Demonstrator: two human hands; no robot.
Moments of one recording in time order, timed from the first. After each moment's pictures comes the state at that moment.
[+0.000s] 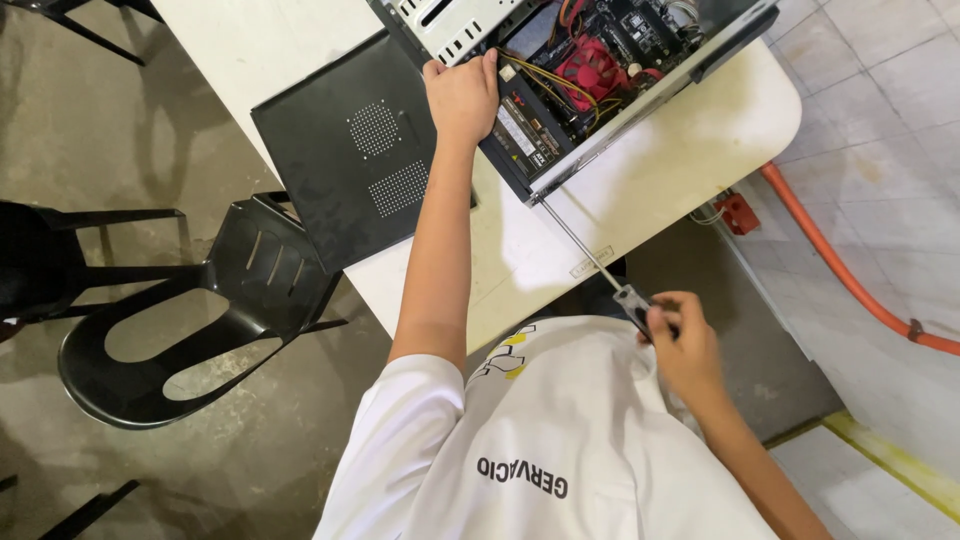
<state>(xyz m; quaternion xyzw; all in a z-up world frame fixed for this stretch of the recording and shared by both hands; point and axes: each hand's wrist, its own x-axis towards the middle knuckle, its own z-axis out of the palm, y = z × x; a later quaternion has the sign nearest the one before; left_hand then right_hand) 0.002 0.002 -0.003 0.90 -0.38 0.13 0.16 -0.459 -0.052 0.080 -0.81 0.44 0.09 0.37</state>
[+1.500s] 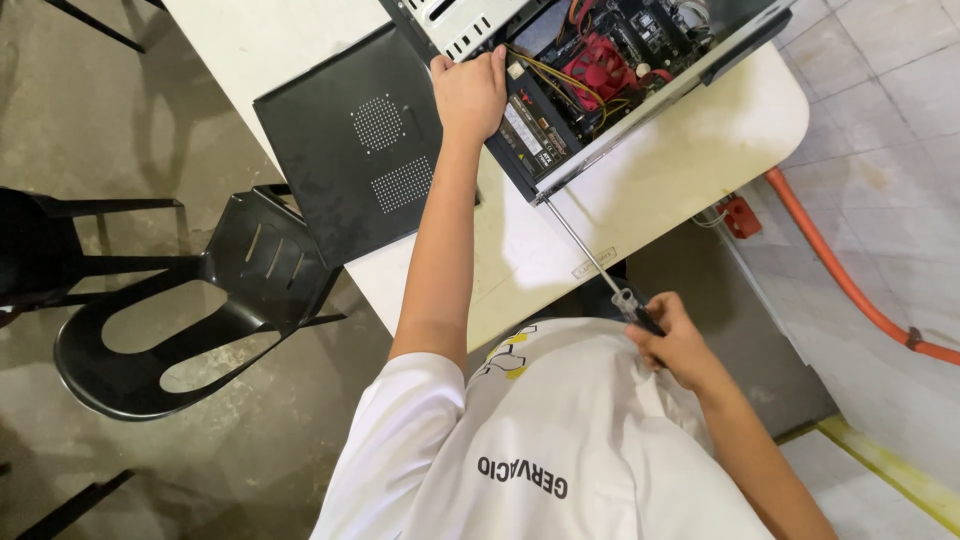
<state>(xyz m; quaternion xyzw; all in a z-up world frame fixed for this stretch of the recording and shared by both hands) 0.002 0.001 0.000 0.90 -0.38 0.14 0.17 -0.461 -0.062 0.028 -0.40 0.42 0.12 0.81</state>
